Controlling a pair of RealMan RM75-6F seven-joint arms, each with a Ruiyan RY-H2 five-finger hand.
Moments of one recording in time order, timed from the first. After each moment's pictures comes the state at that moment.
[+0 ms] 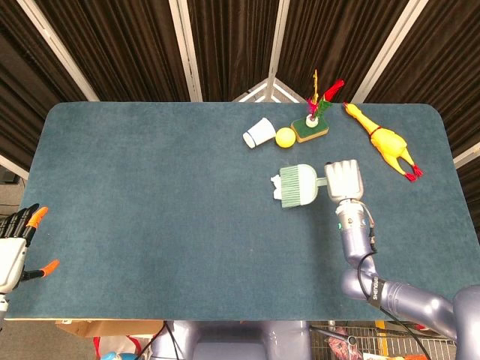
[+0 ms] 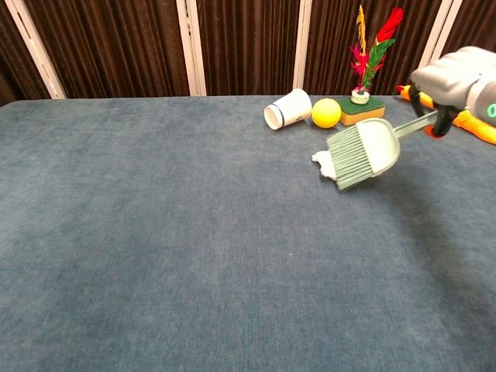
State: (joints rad) left arm -0.11 -1.09 -0.03 -1.67 1.46 1.42 0.03; right arm 0.81 -1.51 0.27 -1.36 -0.69 1.12 -1.05
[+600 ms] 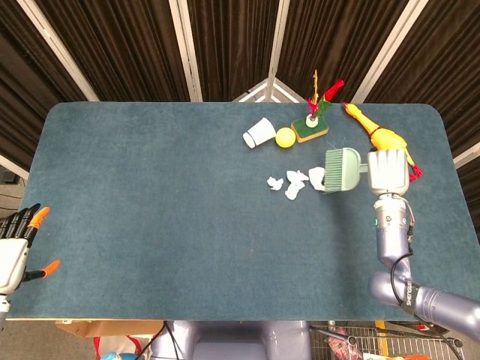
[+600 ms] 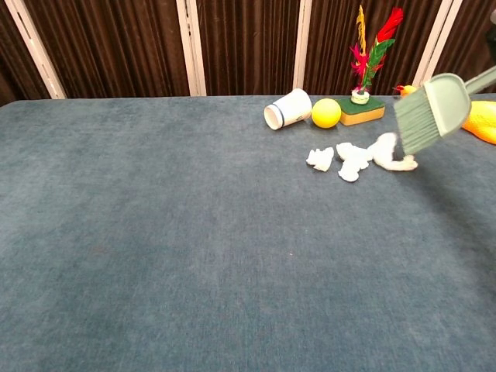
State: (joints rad) left arm -0.10 -1.10 -0.03 -1.67 1.47 1.44 0.05; right arm 0.76 -1.31 0.26 -1.55 -0.69 1.27 -1.09
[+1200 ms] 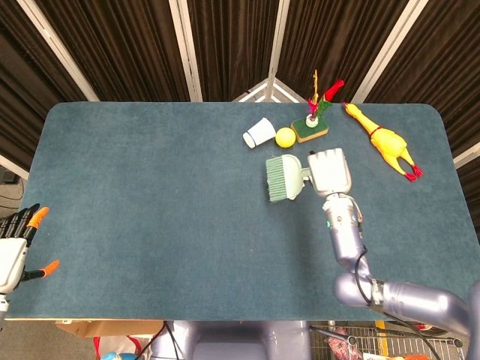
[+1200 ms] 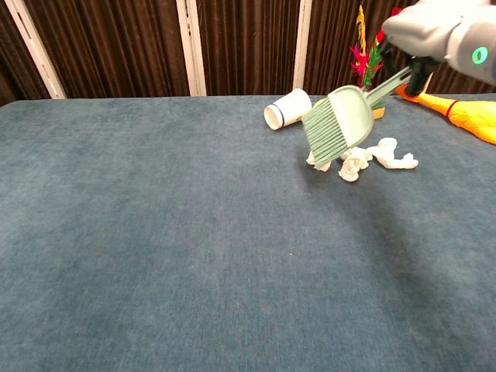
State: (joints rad) left arm -0.11 -1.09 -0.03 -1.66 1.46 1.42 0.01; right arm 0.93 -1.45 0.30 -1.59 -0.62 1.20 -1.15
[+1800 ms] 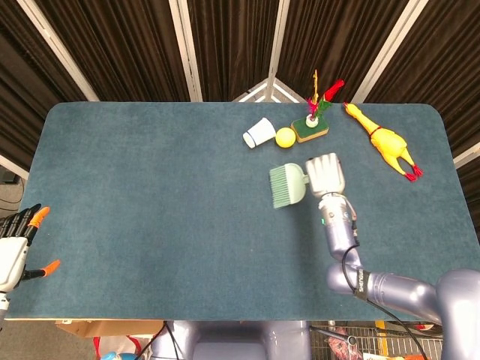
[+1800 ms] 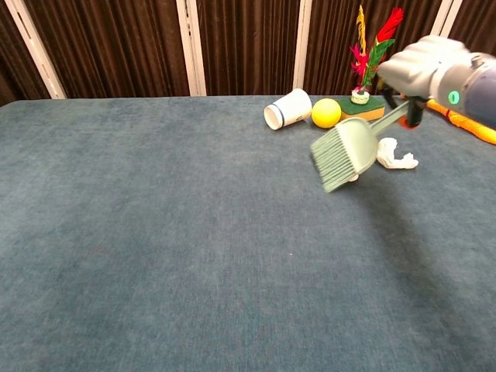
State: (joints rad) left arm -0.12 -1.08 -0.03 -1.67 1.45 1.40 0.01; right arm 0.96 -1.51 0.20 -1.39 -0.56 1.14 -1.17
